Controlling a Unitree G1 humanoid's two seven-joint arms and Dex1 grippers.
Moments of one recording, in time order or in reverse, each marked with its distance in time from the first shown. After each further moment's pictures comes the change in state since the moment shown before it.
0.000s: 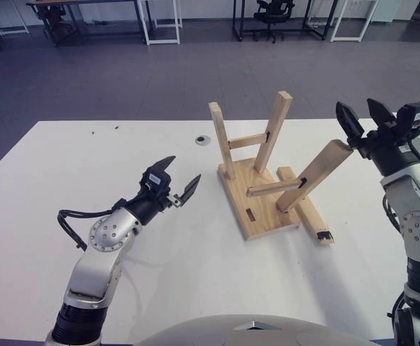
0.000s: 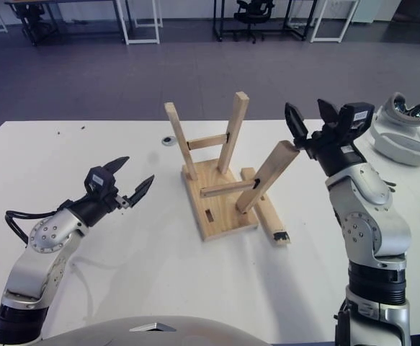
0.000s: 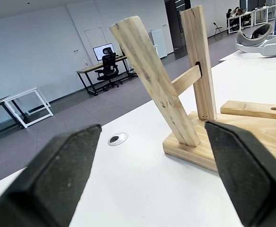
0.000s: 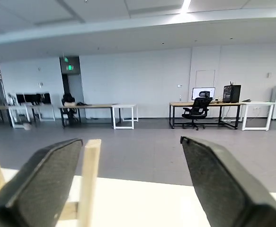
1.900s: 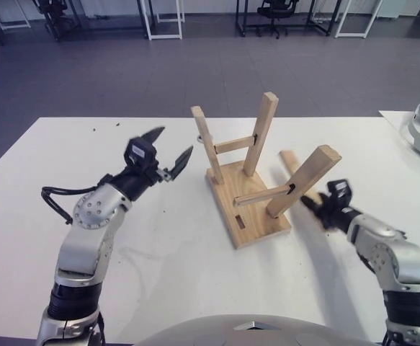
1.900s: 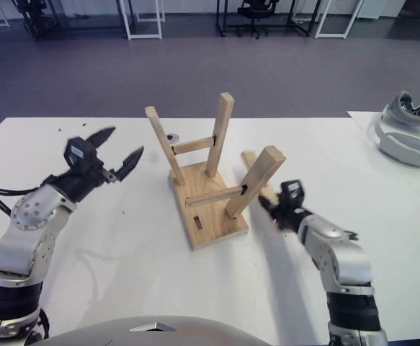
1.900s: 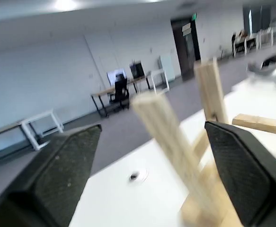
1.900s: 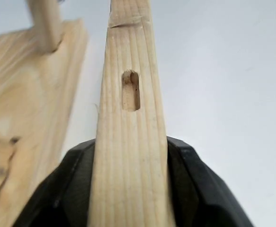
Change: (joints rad) left arm -0.198 -0.009 0.127 -0.043 -0.164 0.072 -0.003; right arm 0.150 0.069 0.080 0.097 -0.360 0.318 0.125
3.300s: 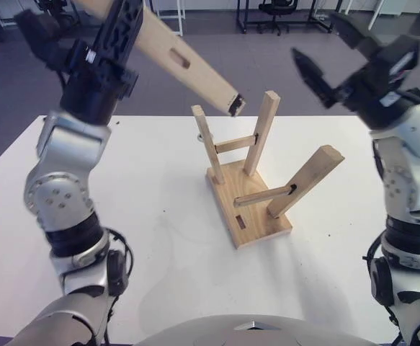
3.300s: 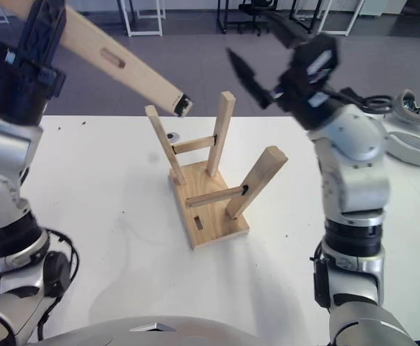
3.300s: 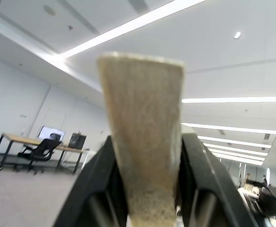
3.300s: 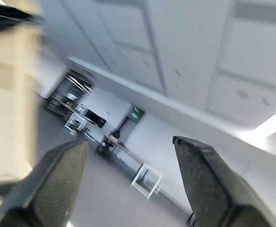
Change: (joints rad) left arm -0.359 -0.020 0.322 0.015 -0.915 0.230 0.272; right arm -0.466 -0.079 -0.048 -0.115 -0.005 -0.458 0.242
